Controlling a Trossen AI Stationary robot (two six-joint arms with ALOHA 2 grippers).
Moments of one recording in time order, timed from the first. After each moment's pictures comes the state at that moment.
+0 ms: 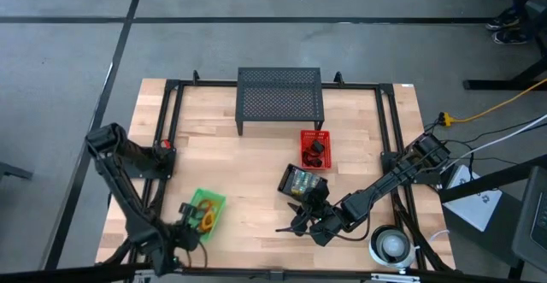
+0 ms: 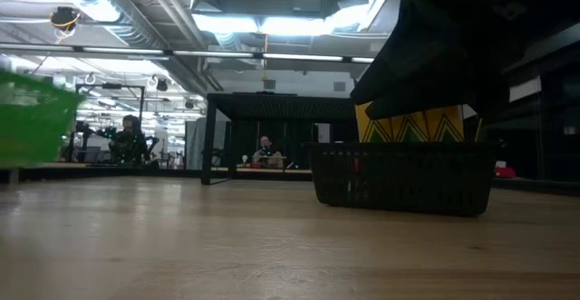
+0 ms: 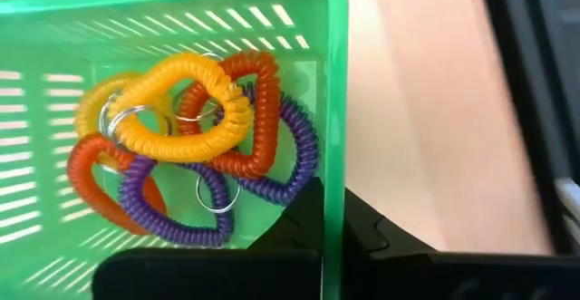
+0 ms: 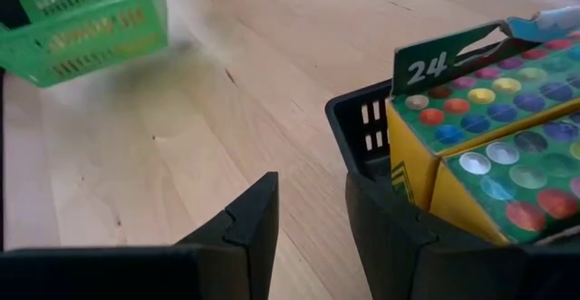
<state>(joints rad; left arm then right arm) -1.12 1.60 1.09 -0.85 -0.29 -0.78 0.66 1.86 1.06 -0.15 0.81 1.14</state>
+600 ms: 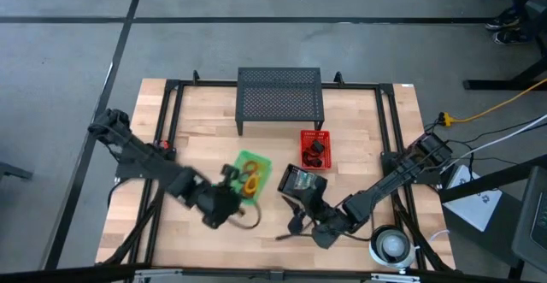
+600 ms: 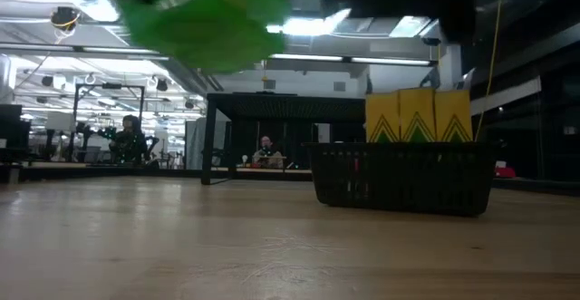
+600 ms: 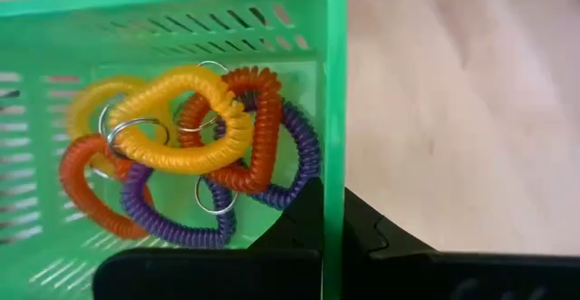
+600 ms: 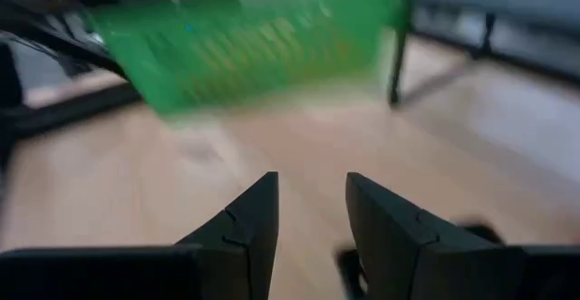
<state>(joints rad) -0.61 1.48 1.28 -0.89 -0.39 -0.08 0.69 1.84 1.09 0.02 1.07 0.80</state>
